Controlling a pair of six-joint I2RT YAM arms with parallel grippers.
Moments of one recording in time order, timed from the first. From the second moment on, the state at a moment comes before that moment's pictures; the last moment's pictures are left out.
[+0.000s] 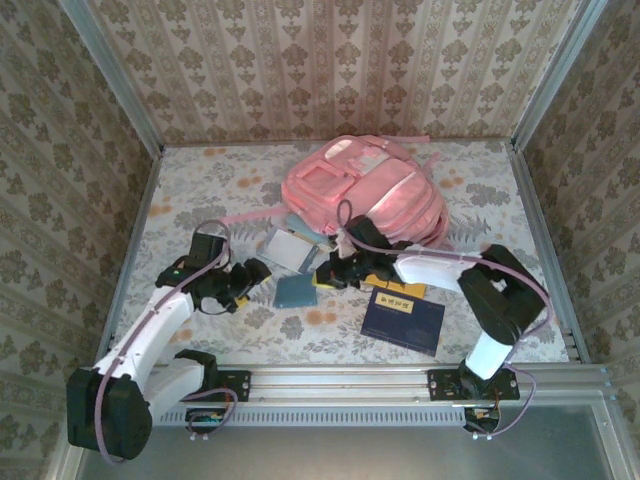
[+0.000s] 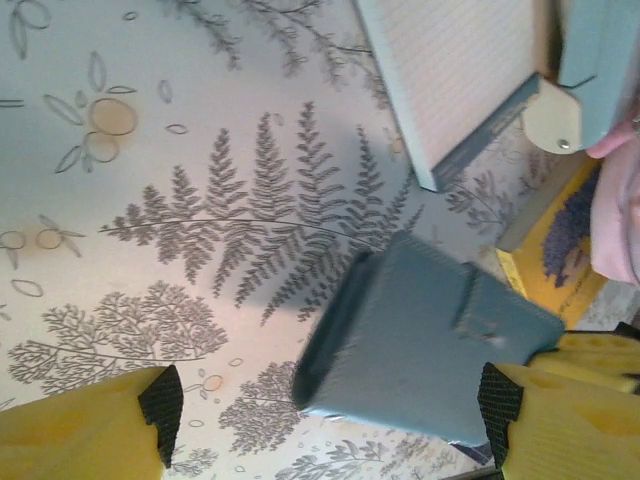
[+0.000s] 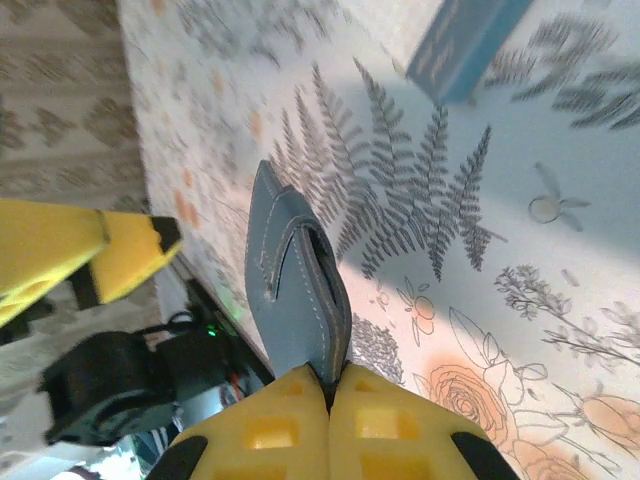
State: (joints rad) left arm -0.28 0.99 0.62 -0.71 0.44 -0.89; right arm 0.68 1.67 0.90 -0.02 -0.64 0.92
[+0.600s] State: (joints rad) left arm -0.40 0.94 0.61 -0.31 0.55 -1.01; right arm 0.60 1.41 0.64 0.37 -0.50 1.27
